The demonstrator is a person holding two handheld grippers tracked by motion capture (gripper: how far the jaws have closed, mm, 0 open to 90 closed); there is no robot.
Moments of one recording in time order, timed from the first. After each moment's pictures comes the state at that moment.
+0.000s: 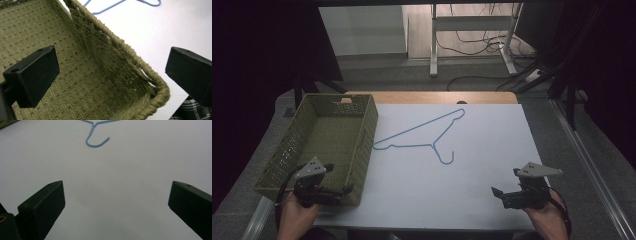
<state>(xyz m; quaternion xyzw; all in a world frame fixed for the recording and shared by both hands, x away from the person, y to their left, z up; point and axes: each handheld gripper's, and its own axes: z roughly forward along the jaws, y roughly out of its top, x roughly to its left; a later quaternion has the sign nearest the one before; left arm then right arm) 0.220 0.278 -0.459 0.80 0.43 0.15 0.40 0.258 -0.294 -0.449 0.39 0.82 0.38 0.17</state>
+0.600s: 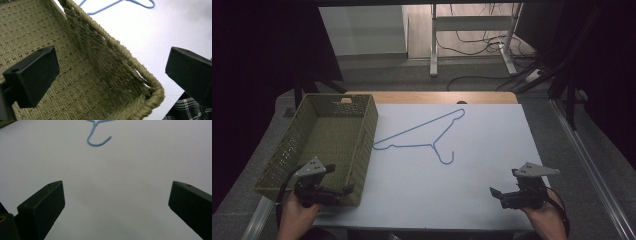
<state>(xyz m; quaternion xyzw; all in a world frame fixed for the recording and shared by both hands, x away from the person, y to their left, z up) 0.222 0.280 -0.459 0.80 0.43 0.13 0.41 0.259 -0.290 -0.451 0.39 0.83 0.37 0.17</state>
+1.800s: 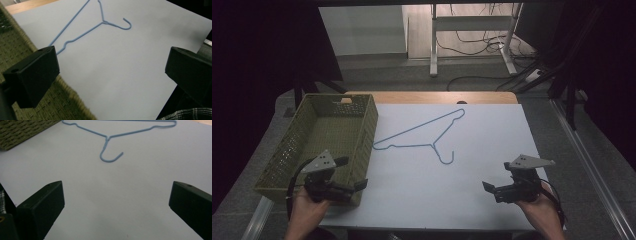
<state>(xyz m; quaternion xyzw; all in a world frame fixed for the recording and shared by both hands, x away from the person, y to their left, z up) 0.225 0.240 -0.425 0.80 0.37 0.13 0.45 0.268 -0.269 -0.430 0.37 0.82 0.40 0.15</state>
